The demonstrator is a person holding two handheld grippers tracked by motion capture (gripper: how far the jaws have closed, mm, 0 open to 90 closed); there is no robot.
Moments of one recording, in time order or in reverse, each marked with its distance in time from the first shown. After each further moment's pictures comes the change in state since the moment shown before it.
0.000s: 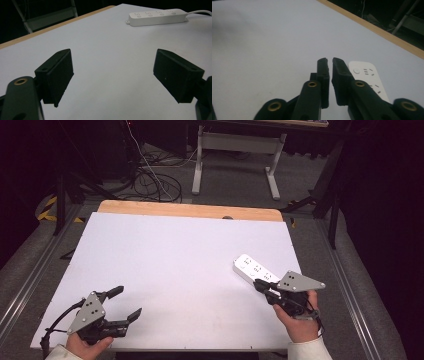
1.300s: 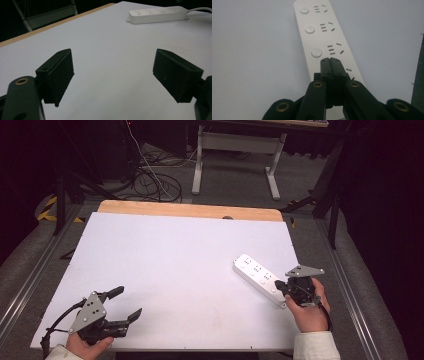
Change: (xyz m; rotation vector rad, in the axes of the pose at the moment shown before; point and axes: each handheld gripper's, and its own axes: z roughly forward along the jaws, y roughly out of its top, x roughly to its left) left arm 0.000 0.000 0.001 0.014 0.002 0.001; right arm -0.051 -0.038 0.015 0.328 -0.196 0.197
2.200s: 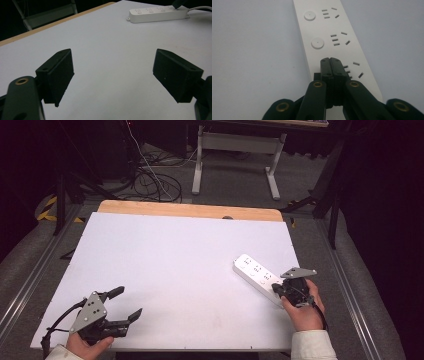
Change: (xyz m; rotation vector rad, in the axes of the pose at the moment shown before) left arm 0.000 0.000 0.001 0.006 -0.002 -0.007; right arm 0.001 -0.007 0.020 0.046 0.008 0.003
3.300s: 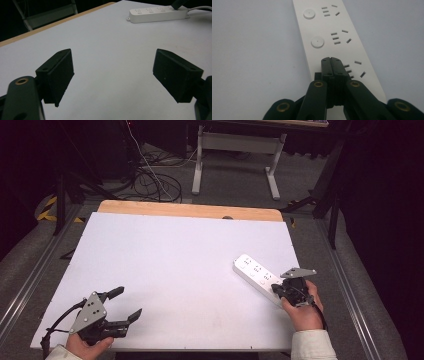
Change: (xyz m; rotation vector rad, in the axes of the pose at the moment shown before) left arm 0.000 0.000 -0.001 -0.001 0.004 0.010; right arm -0.001 -0.002 0.004 0.005 0.013 0.019
